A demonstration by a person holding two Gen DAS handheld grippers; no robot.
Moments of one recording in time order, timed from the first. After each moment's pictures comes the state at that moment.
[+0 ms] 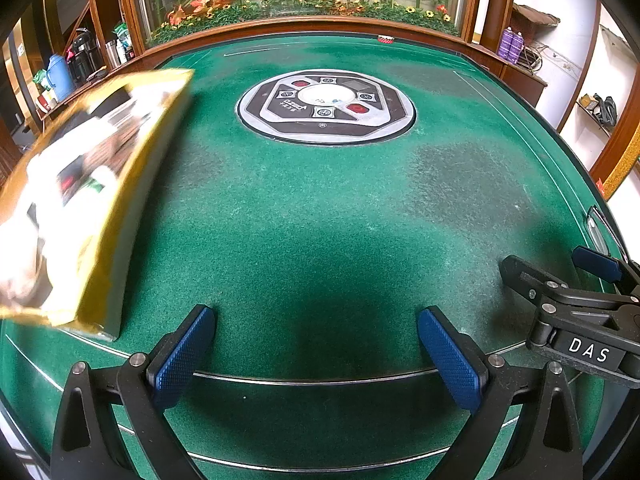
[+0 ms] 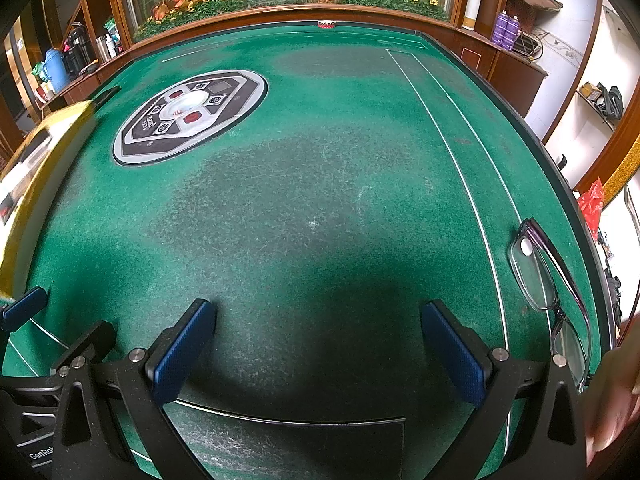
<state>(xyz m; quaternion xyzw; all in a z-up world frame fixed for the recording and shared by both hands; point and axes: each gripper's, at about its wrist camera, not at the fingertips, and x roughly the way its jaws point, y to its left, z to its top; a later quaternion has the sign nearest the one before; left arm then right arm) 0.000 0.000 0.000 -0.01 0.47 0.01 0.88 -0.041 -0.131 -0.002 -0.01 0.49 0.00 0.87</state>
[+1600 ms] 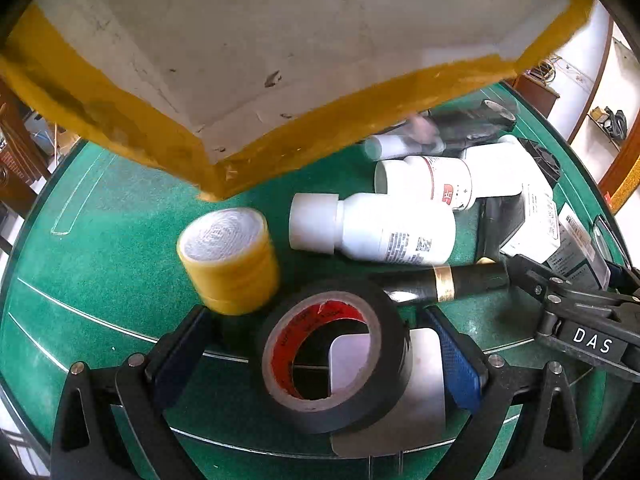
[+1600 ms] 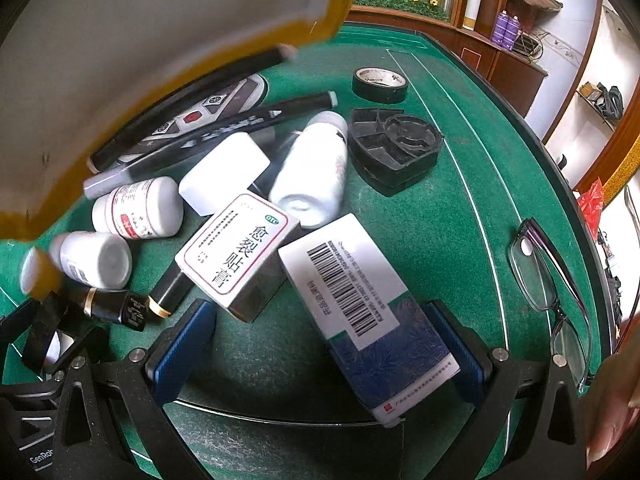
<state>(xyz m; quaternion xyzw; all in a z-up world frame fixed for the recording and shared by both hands) -0.028 0.008 -0.009 -0.02 0.47 0.03 0.88 -0.039 -0.128 -0.003 -0.01 0.49 0.00 0.87</state>
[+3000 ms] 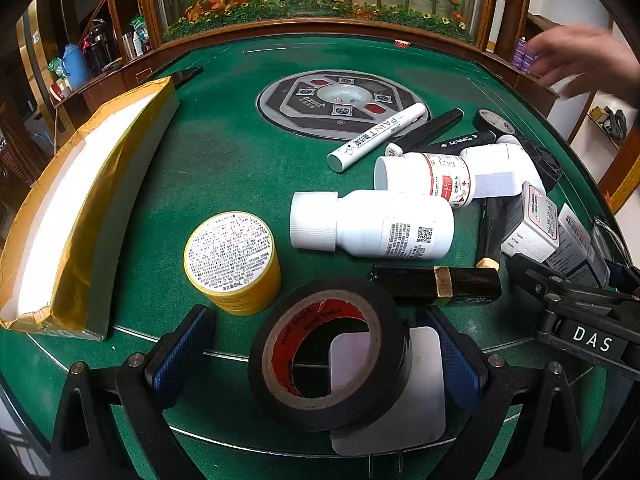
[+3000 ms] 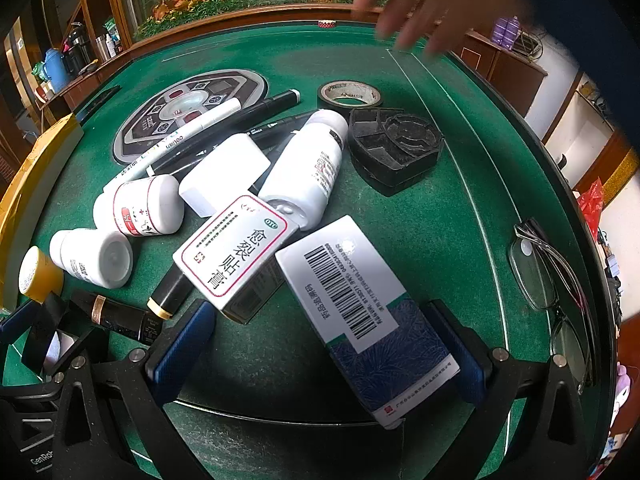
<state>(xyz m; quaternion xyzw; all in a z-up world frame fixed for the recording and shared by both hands) -0.029 0.008 -0.011 -0.02 0.47 0.03 0.88 -0.038 -0.128 -0.002 -0.01 0.49 0.00 0.87</state>
